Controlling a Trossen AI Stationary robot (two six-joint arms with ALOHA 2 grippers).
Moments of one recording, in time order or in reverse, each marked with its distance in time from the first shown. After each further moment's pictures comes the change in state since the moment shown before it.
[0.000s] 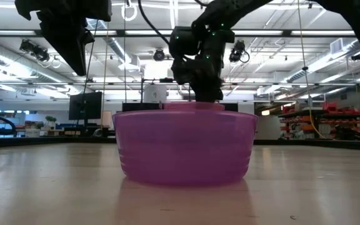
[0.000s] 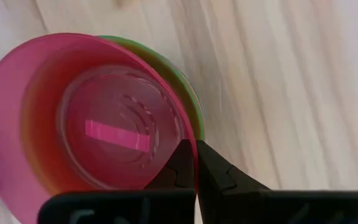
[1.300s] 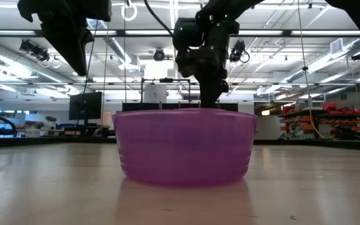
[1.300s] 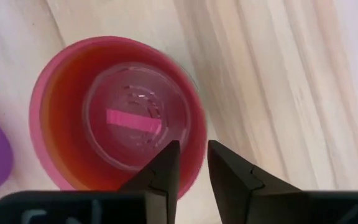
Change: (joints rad) left arm 0.000 0.000 0.000 -0.006 -0.024 -0.007; right arm 0.013 -0.051 0.000 -0.062 0.001 0.048
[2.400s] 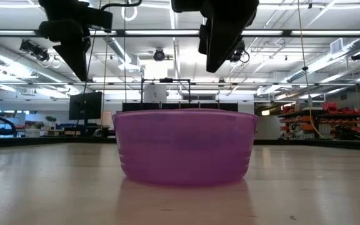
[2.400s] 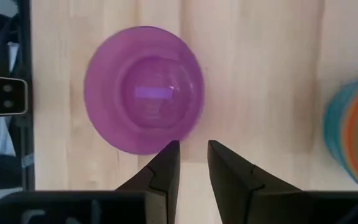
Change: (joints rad) left arm 0.101 0.000 0.000 -0.097 -0.092 -0.037; right arm 0.485 -0.039 -0.016 0.124 0.018 0.122
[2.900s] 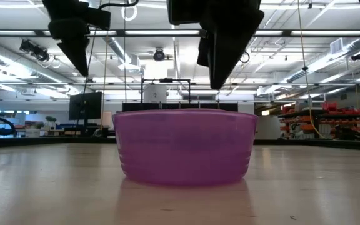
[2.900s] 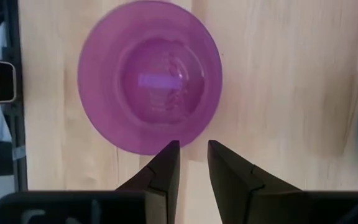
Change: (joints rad) left arm 0.102 -0.080 0.000 -0.022 -0.011 0.037; right arm 0.016 0.057 0.000 0.008 -0.027 -0.013
